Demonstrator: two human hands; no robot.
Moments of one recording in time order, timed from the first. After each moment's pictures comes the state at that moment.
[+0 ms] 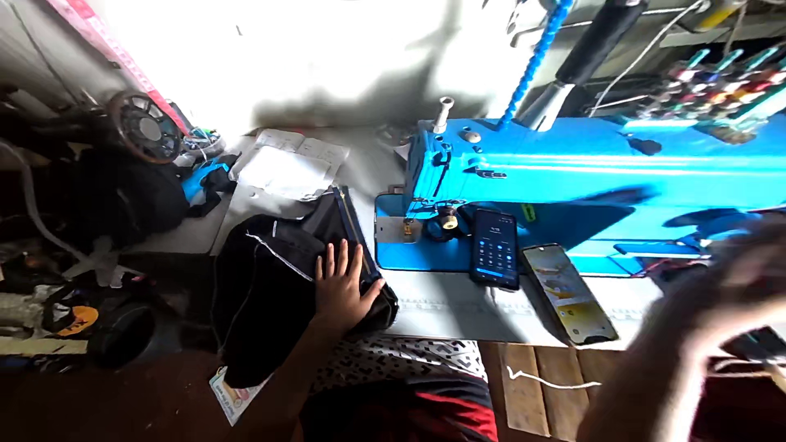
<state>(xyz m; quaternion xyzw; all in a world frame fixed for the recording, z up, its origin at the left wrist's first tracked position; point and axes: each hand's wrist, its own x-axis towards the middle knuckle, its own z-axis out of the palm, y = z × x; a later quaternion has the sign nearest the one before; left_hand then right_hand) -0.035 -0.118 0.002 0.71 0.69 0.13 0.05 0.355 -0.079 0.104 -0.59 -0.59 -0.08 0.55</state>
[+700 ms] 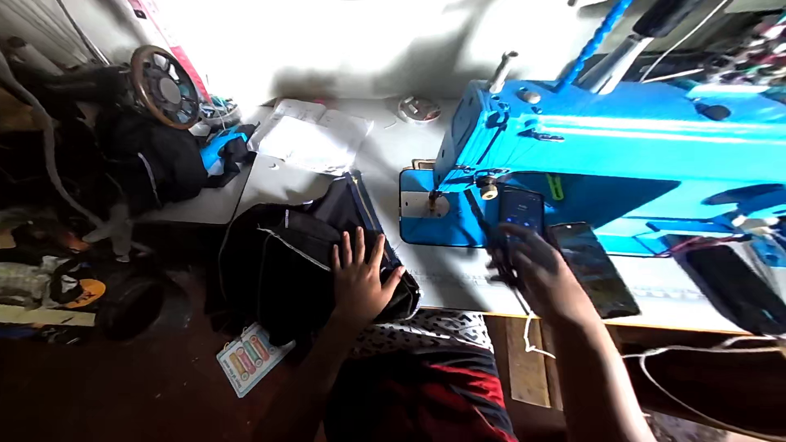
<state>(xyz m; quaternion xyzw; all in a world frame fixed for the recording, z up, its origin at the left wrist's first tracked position) -0.036 -0.150 -0.006 0.69 0.70 0.17 0.04 0.242 -0.106 0.053 -0.55 -0.58 0.49 0.36</state>
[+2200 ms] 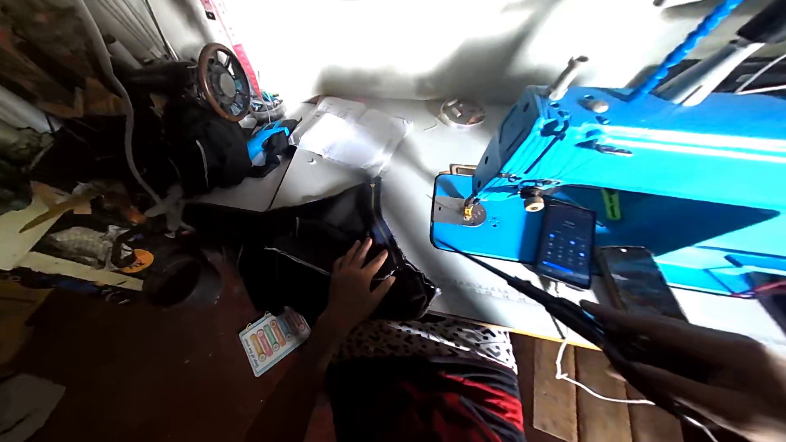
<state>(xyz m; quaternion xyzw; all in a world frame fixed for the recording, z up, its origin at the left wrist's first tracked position) -0.088 -0.178 0.011 0.68 0.68 0.24 0.14 0.295 -0.159 0.153 -0.45 -0.79 0.41 0.12</state>
